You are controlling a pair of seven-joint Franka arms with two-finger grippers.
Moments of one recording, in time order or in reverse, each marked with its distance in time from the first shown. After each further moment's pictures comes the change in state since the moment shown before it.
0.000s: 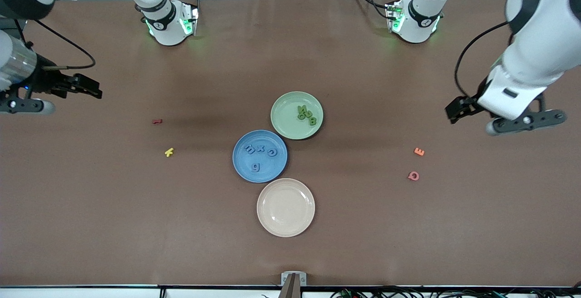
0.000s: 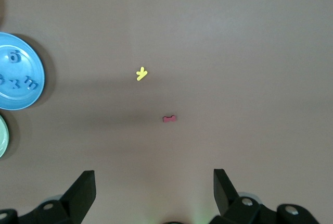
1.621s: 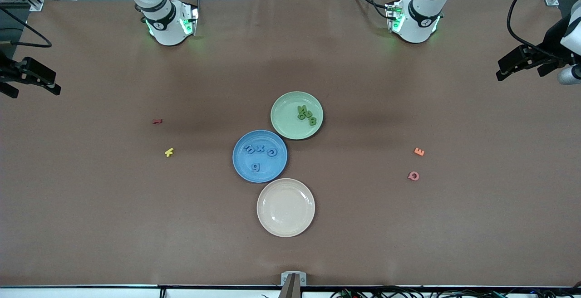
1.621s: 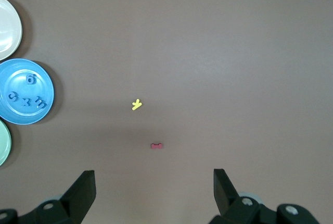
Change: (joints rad) left arm 0.091 -0.148 0.062 -0.017 -0.118 -0.151 0.136; right arm -0.052 0.036 0.011 0.182 -0.001 -0.010 -0.139
